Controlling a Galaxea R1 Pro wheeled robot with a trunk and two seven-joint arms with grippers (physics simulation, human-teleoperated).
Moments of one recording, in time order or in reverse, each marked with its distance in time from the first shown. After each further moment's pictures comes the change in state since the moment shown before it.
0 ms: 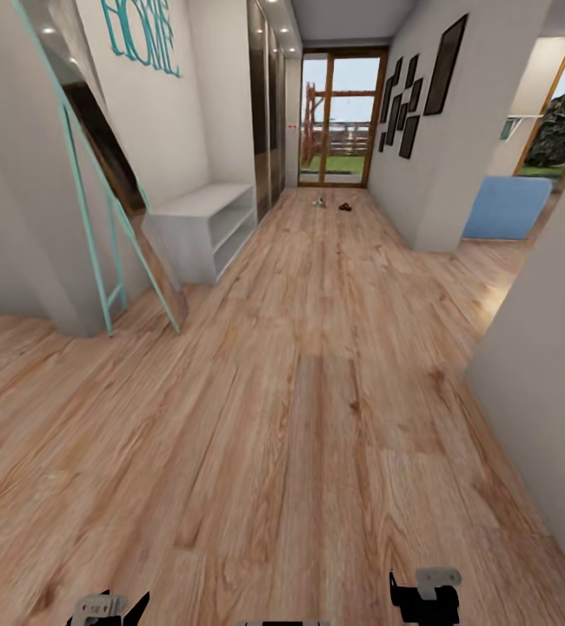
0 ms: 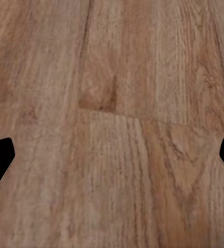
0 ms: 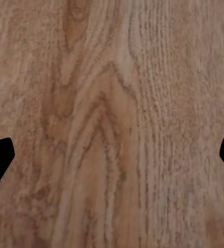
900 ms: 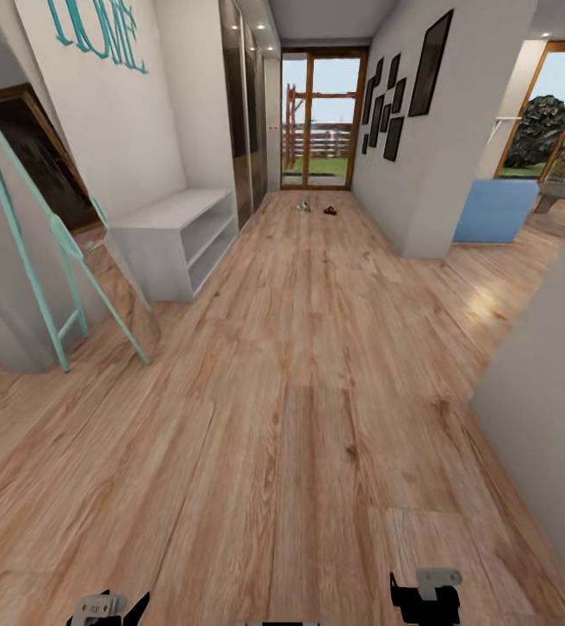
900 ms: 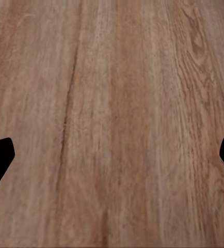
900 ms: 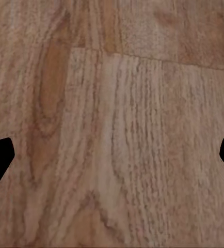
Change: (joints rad) left arm 0.000 0.000 0.000 0.000 0.000 0.000 -0.001; right arm 0.000 0.000 -0.001 0.001 0.000 0.000 -0.003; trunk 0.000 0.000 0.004
